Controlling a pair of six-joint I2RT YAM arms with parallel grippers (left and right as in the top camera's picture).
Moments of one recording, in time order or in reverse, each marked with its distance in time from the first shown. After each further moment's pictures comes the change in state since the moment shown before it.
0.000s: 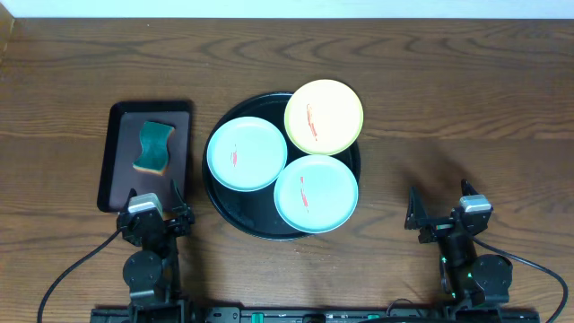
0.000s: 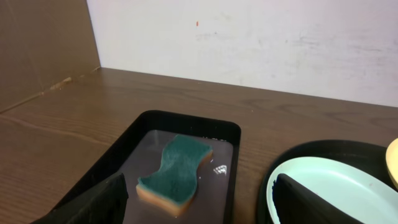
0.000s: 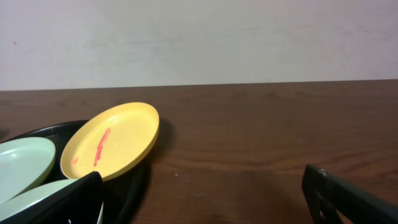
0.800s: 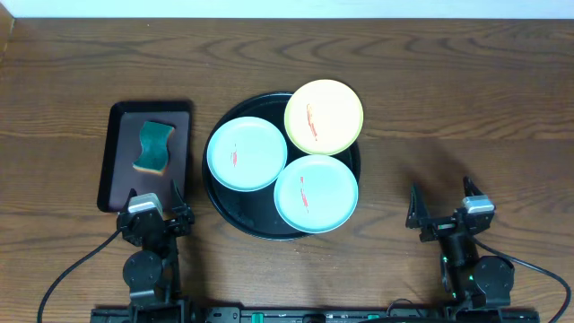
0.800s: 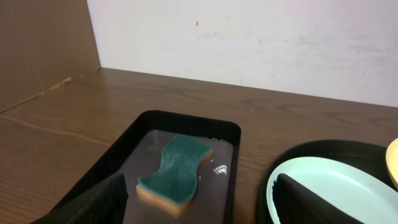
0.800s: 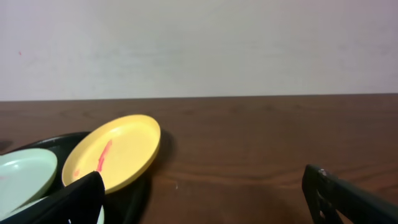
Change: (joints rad) left arm 0.000 0.000 0.000 0.001 0.000 0.000; right arm 0.000 0.000 0.000 0.056 0.000 0.000
